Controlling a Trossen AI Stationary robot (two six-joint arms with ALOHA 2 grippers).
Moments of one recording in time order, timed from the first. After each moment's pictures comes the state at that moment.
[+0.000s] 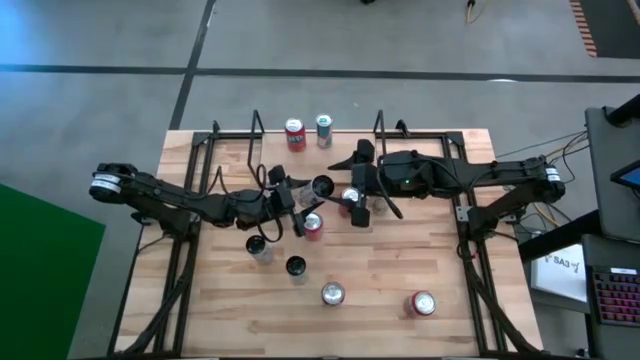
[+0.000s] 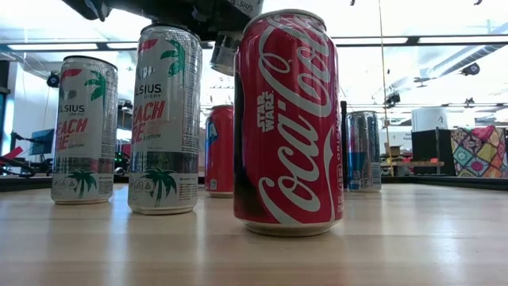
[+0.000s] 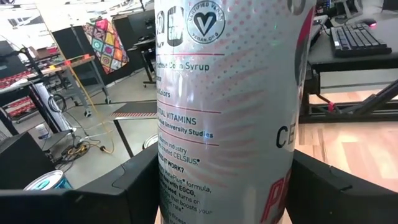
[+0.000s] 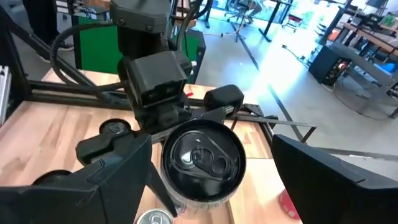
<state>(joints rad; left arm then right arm) -0.13 1.36 0.76 0.55 -0.54 0.20 0.06 1.43 1.45 -0.32 0.20 -0.15</state>
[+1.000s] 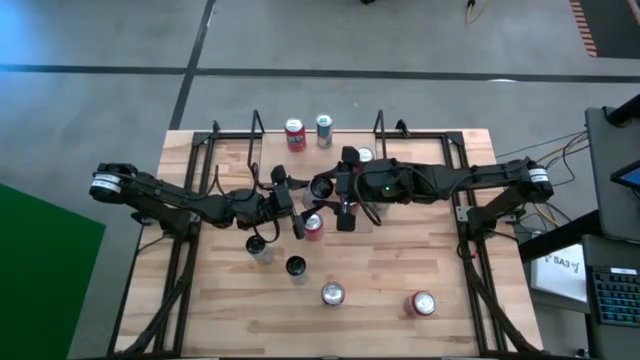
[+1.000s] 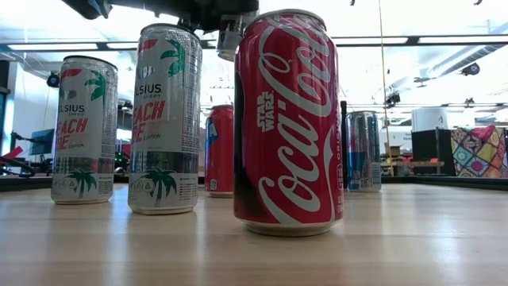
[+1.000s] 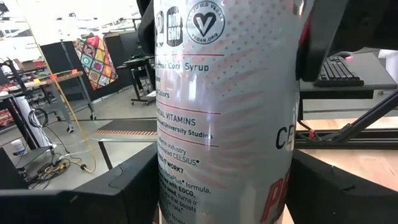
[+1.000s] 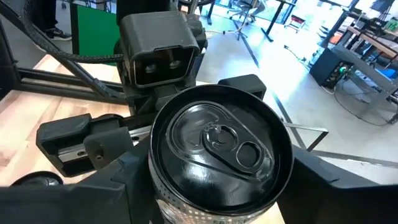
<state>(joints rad) -0.14 1.36 0.76 0.65 -0.49 0.19 0.06 1.53 1.45 -0.23 0.20 -0.20</state>
